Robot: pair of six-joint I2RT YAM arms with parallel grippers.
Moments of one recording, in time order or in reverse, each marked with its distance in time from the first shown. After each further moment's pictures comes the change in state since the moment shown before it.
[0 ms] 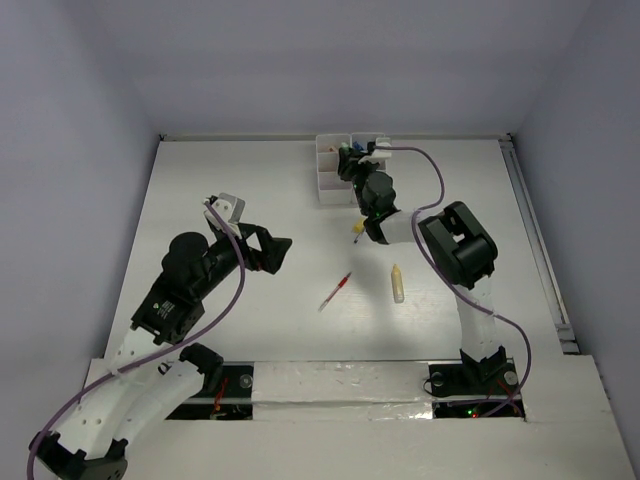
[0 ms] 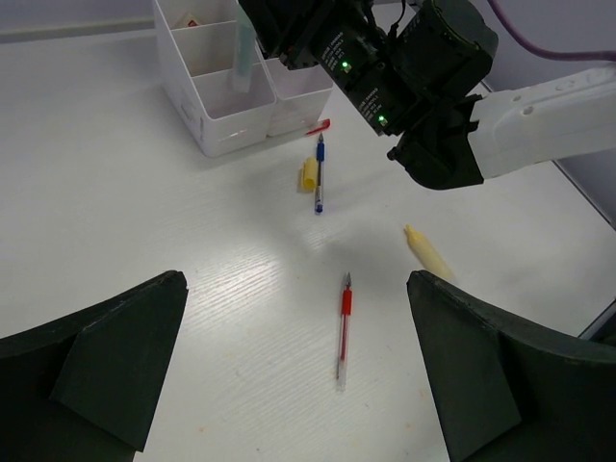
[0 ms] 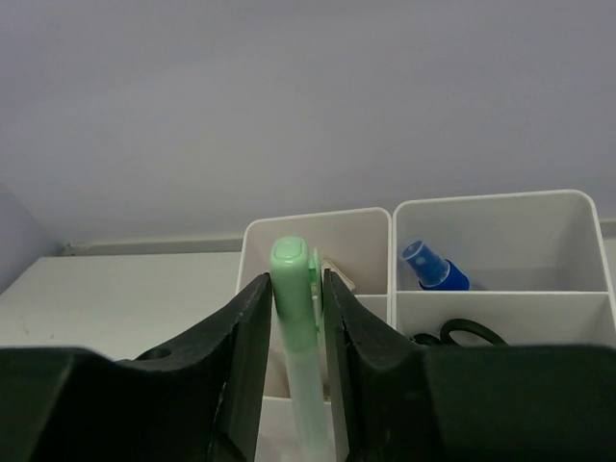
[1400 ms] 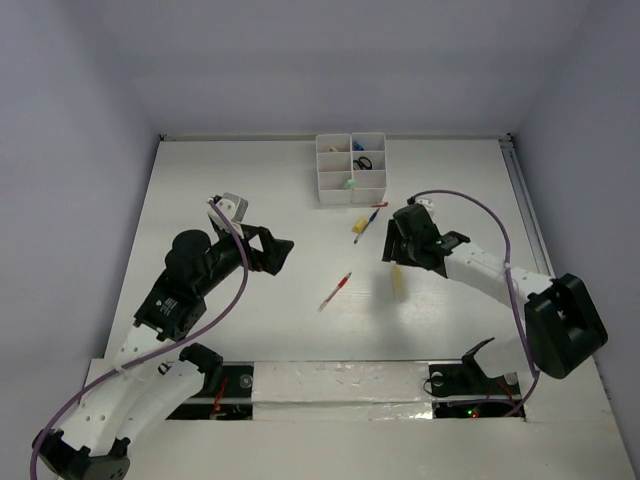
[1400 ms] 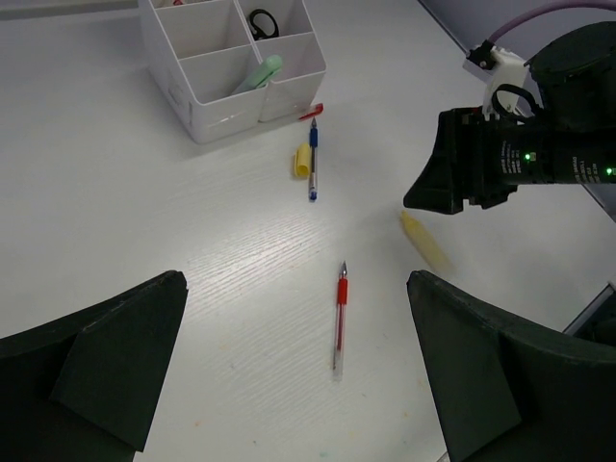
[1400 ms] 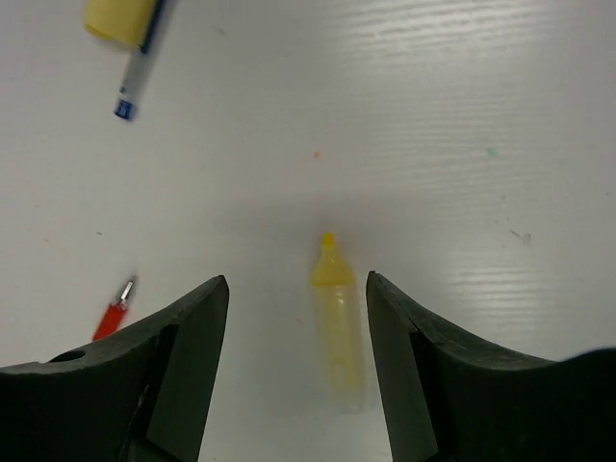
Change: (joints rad) left arm 0.022 0.018 -0.011 0.001 0.051 -0.002; right arm 0.000 -0.784 -0.449 -1.480 -0.088 0.394
